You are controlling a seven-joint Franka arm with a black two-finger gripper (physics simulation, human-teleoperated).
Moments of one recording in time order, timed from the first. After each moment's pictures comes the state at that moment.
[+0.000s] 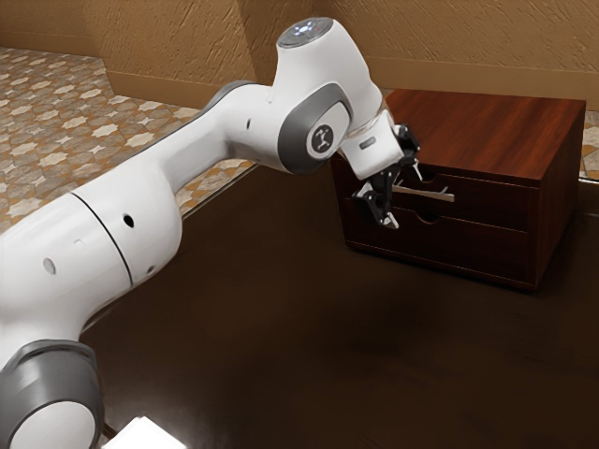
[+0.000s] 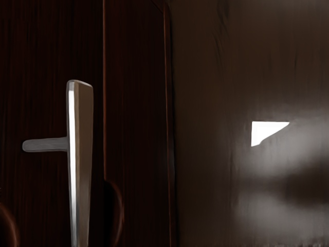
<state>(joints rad) -0.02 0.60 -0.11 -0.99 0.02 1.97 1.42</state>
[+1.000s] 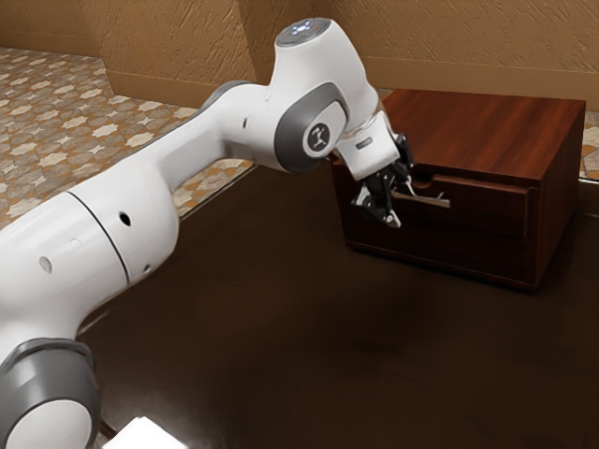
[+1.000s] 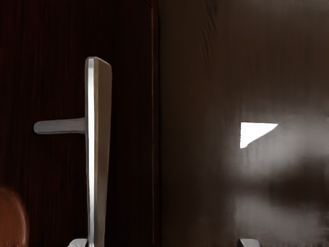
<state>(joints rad) -0.02 0.60 -0.12 -0.99 0.02 1.94 1.41</state>
